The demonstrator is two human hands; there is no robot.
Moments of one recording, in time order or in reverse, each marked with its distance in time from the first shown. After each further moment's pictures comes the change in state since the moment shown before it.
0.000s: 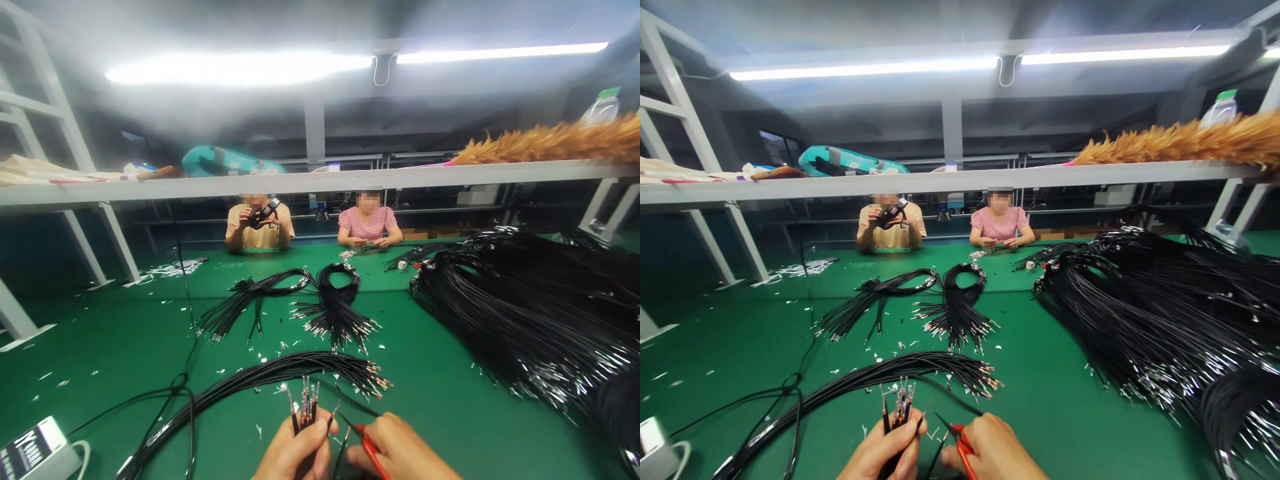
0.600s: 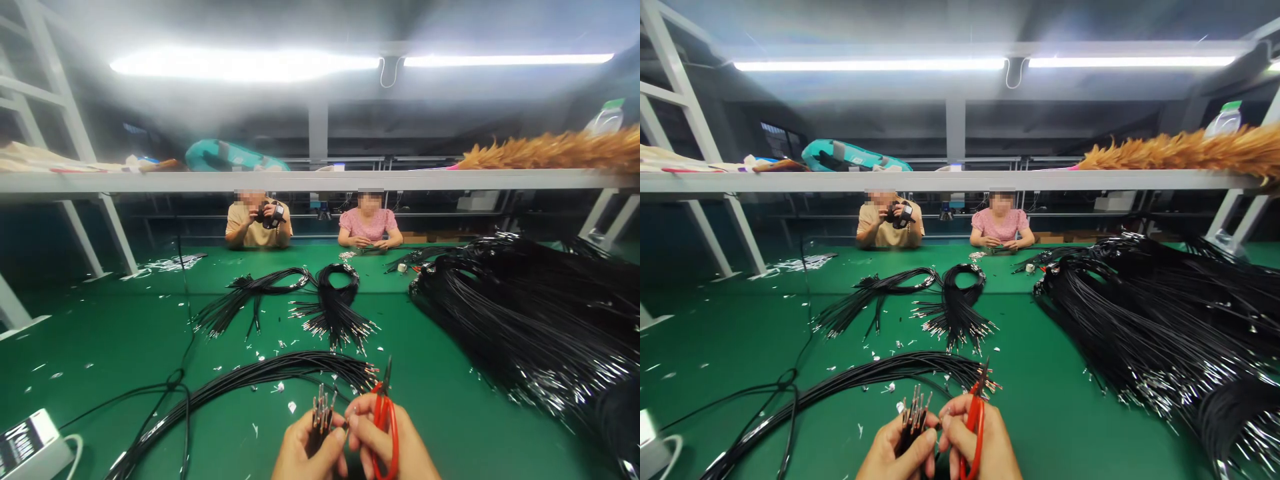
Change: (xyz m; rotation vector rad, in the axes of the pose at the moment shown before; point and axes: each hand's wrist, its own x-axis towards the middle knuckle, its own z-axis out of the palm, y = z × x) left_hand 0.013 -0.020 0.015 0.168 0.133 0.171; right_hand 0.003 -0.012 0.016 0.833 0.150 0.038
